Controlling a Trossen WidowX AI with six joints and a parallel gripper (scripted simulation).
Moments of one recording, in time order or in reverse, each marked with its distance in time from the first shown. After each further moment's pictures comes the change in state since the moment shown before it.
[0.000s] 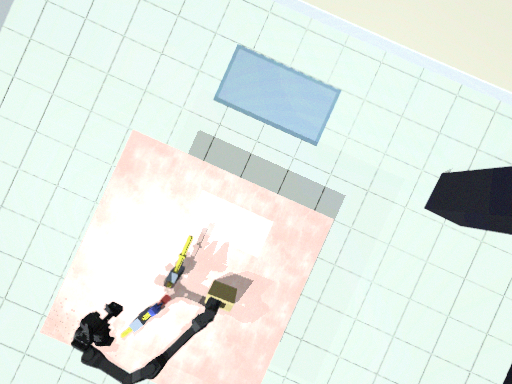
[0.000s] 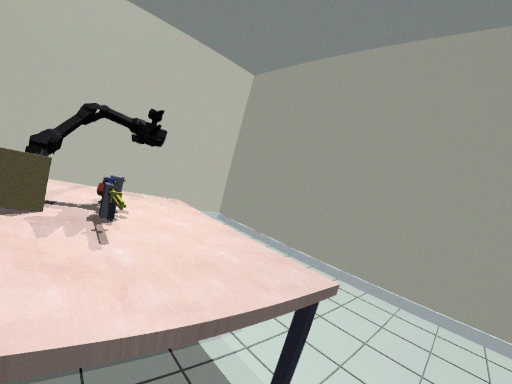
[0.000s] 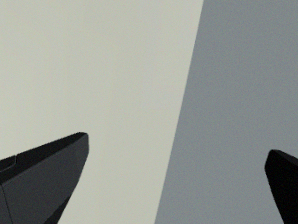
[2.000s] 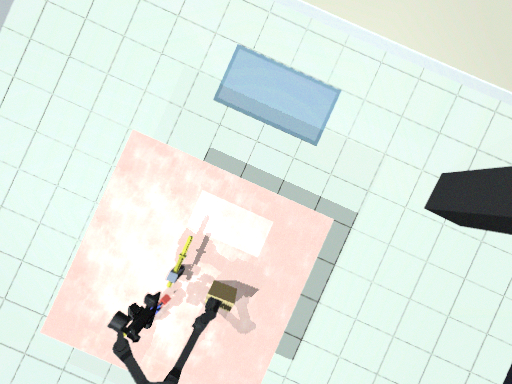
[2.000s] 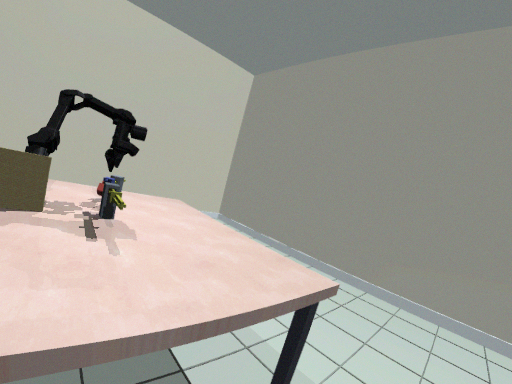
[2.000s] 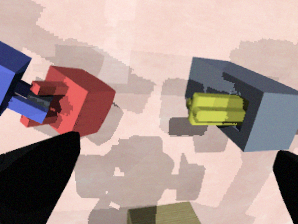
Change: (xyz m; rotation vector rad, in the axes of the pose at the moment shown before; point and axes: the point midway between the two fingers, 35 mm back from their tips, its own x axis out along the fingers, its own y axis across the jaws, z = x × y) arm -0.117 0.201 -0.105 0.088 -0.026 1.785
